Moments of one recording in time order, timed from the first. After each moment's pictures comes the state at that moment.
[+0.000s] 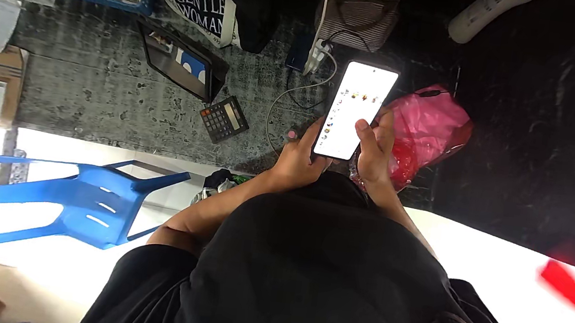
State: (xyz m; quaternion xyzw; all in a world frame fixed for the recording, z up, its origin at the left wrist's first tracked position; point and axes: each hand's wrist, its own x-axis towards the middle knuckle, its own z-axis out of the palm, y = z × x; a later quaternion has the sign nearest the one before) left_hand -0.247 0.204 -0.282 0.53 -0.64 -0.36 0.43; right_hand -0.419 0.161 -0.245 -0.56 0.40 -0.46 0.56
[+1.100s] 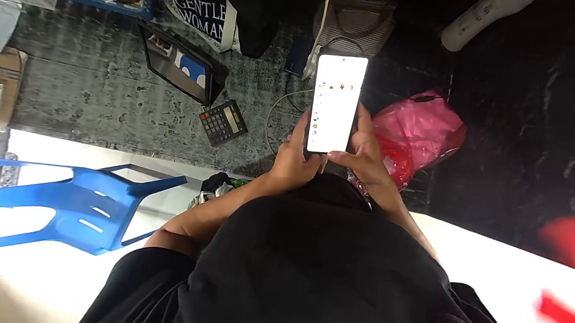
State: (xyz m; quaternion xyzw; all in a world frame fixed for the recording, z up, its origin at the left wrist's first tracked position) left_hand -0.245 0.205 -0.280 0.54 -0.57 -0.41 0.47; right_hand -0.430 0.163 -0.239 -0.58 0.30 -0.35 0.67
